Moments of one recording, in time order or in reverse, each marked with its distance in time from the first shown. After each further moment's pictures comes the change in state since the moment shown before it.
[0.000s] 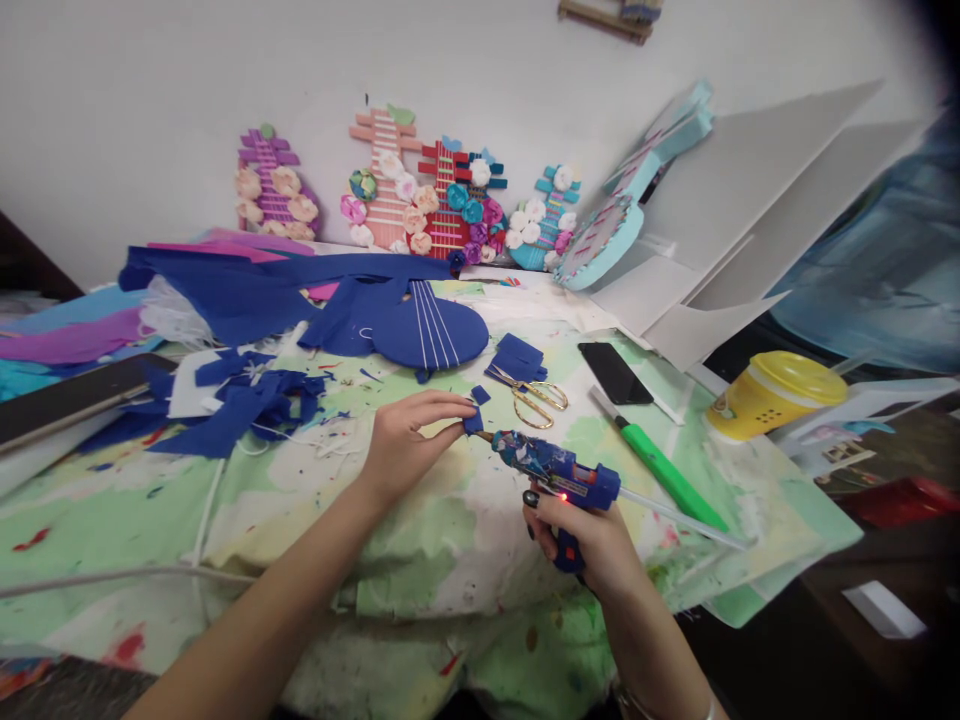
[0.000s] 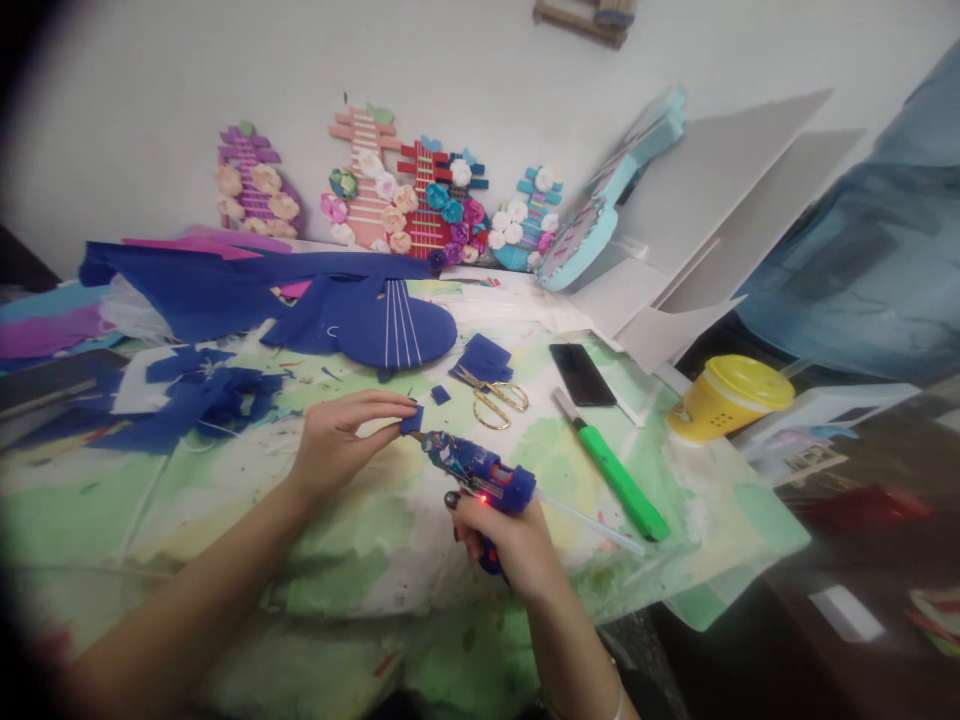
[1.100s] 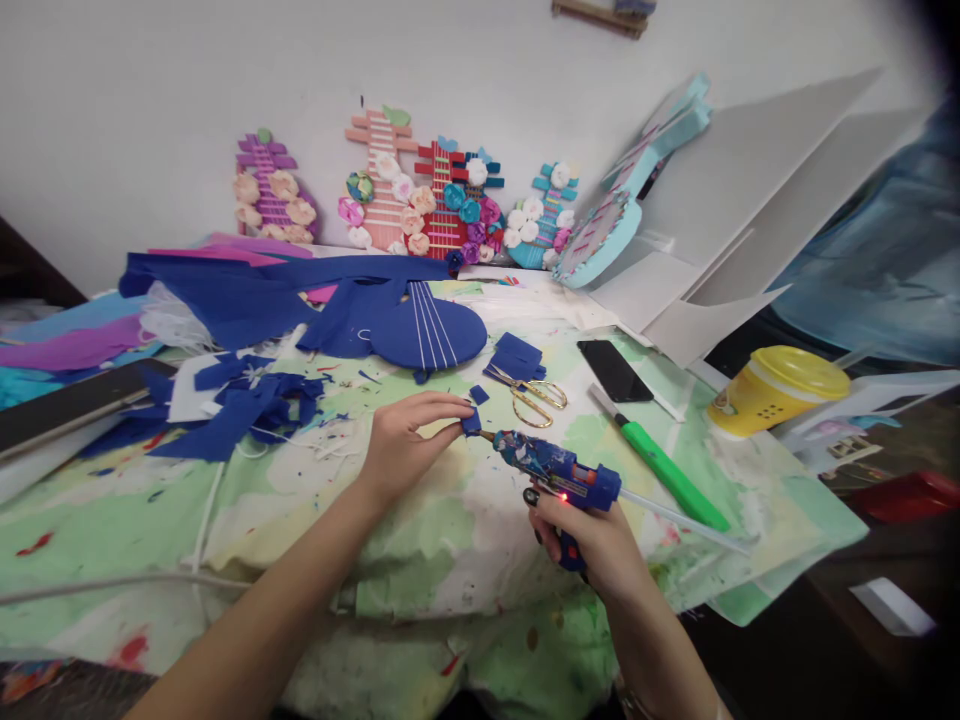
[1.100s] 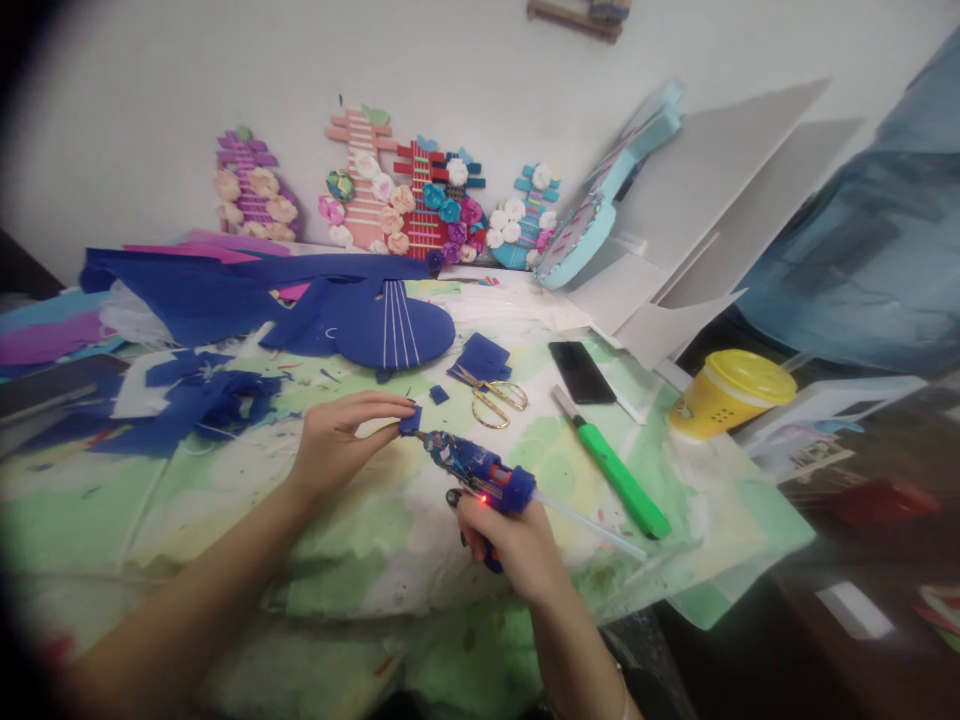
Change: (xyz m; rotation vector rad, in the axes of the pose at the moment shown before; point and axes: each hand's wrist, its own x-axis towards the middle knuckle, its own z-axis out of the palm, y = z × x) left_hand 0.000 0.001 0.001 0.010 -0.012 -0.019; right_hand -0.002 -0.005 -0.004 -0.092 0.003 -0.016
